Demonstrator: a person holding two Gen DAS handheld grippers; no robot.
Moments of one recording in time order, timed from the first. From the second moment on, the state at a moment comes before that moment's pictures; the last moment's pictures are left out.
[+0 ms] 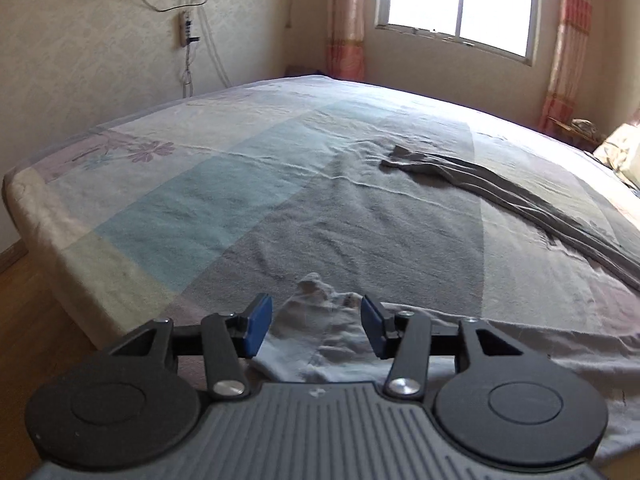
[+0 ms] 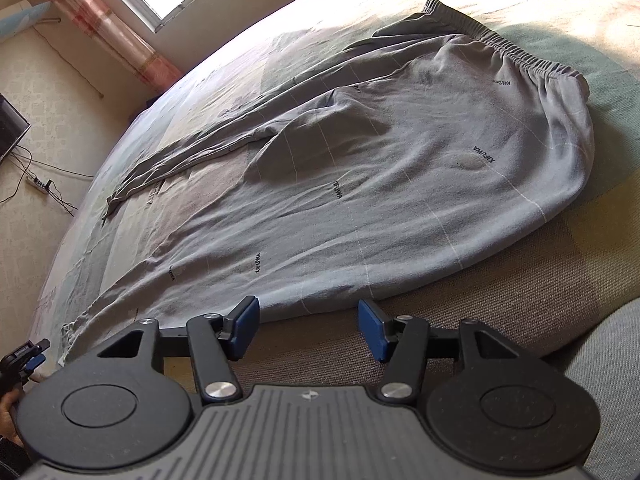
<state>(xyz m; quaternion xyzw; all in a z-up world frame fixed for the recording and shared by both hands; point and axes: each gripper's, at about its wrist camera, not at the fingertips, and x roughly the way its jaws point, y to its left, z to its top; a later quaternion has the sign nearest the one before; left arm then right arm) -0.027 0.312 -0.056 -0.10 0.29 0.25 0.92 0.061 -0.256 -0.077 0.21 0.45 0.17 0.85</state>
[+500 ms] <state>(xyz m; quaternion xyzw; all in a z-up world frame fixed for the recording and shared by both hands) -0.011 0.257 -0.064 0.00 0.32 0.18 0.93 0.053 -0.157 -0.047 -0.07 0.40 0.28 0.87</state>
